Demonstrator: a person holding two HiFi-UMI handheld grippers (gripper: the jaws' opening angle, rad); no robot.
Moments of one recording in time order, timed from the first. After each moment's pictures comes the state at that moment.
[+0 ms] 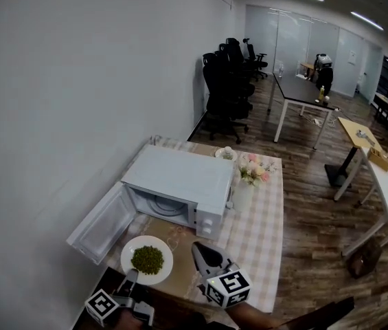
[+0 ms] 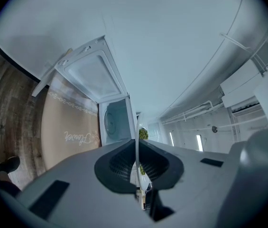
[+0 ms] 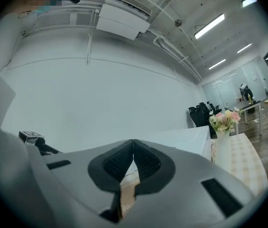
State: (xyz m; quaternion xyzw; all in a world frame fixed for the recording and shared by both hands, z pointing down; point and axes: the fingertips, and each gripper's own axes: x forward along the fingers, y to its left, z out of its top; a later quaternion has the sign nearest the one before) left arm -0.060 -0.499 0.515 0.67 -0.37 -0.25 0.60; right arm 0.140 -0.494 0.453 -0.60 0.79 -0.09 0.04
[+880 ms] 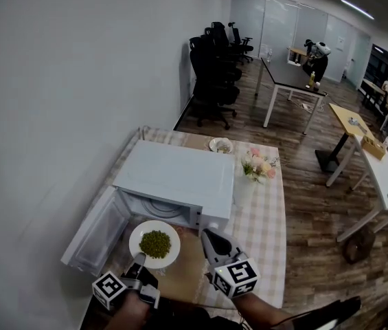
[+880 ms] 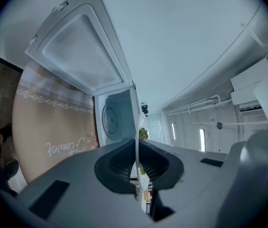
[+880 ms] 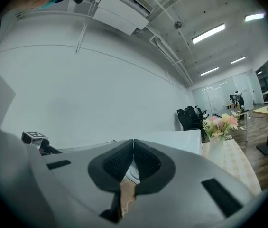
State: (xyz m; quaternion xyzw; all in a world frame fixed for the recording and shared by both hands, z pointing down) left arm -0.023 -0.613 0.556 0.68 -0.33 -0.18 0.63; right arm 0.172 -0.568 0.466 -0.66 0.74 -0.08 0.02
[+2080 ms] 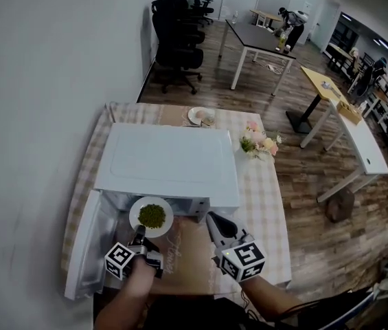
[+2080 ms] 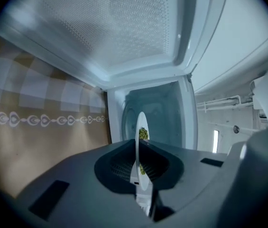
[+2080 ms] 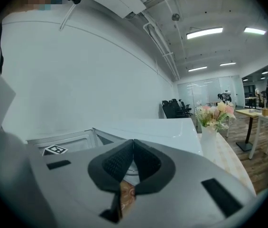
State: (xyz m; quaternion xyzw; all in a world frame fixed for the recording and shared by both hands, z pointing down) left arm 0.016 -0.761 0.706 0.64 -0.34 -0.12 0.68; right arm 0.187 -0.634 0.520 -0.73 0.67 -0.13 -0.05
